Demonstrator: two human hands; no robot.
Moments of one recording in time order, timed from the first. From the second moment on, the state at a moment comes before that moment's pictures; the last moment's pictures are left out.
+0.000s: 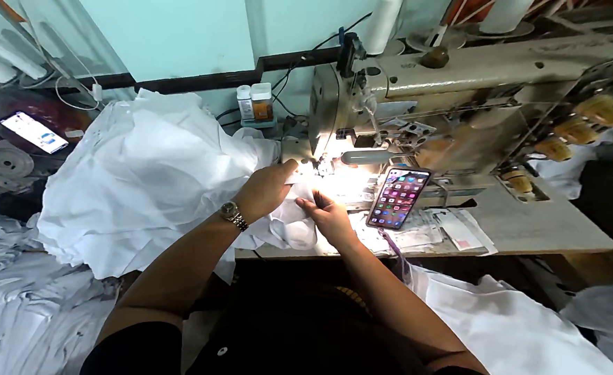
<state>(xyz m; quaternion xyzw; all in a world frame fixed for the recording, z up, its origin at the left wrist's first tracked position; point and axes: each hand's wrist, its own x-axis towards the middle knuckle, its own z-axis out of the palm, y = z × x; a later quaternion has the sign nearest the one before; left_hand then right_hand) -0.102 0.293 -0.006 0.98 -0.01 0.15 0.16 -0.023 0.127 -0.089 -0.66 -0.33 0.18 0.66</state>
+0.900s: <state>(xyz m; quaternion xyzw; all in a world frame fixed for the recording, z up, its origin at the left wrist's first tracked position) 0.015 0.296 -0.022 0.92 0.16 0.10 0.33 -0.009 0.085 -0.111 -0.73 -0.36 -0.03 0.58</state>
